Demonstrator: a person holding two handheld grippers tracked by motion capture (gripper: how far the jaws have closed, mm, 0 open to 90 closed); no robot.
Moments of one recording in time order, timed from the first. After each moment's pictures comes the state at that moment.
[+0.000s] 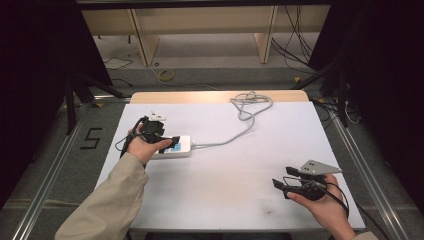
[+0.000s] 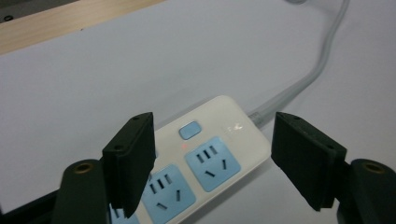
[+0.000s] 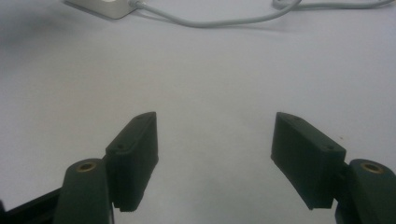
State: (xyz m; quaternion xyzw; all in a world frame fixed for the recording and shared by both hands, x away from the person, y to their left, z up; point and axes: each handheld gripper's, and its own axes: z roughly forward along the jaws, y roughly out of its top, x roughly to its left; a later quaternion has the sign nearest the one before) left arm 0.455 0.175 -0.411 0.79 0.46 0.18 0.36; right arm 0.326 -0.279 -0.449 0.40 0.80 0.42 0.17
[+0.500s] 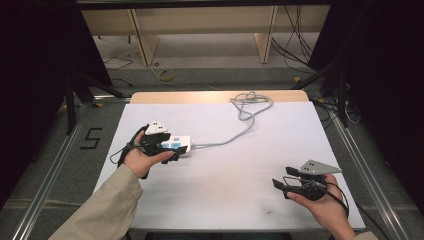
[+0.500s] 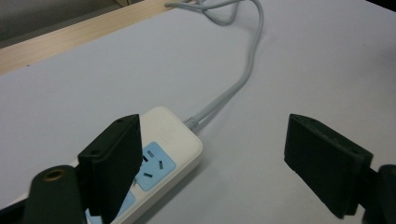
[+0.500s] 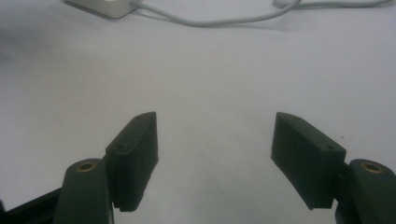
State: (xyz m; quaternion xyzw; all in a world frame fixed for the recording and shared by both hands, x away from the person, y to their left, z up) left arm 0.413 0.168 -0.410 0.80 0.38 0.17 0.43; right arm 0.326 -0.279 -0.450 0.40 0.80 0.42 0.17
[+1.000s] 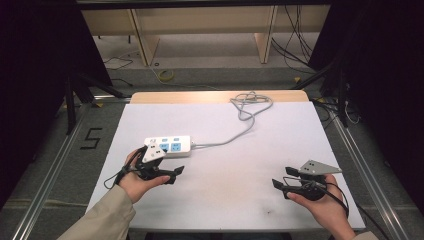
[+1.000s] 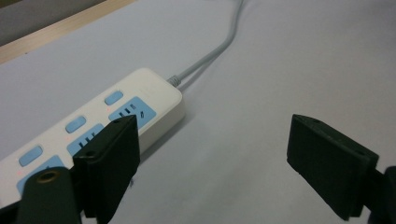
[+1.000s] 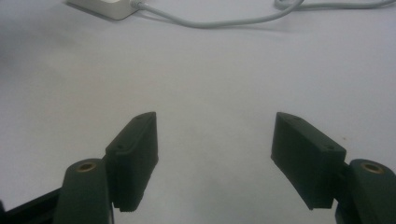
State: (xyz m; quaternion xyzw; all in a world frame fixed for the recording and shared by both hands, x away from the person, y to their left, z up) left arm 0.362 0.177 -0.434 0.82 0.35 0.21 0.40; right arm 0.325 -0.279 -0.449 0.40 0.79 0.43 0.17
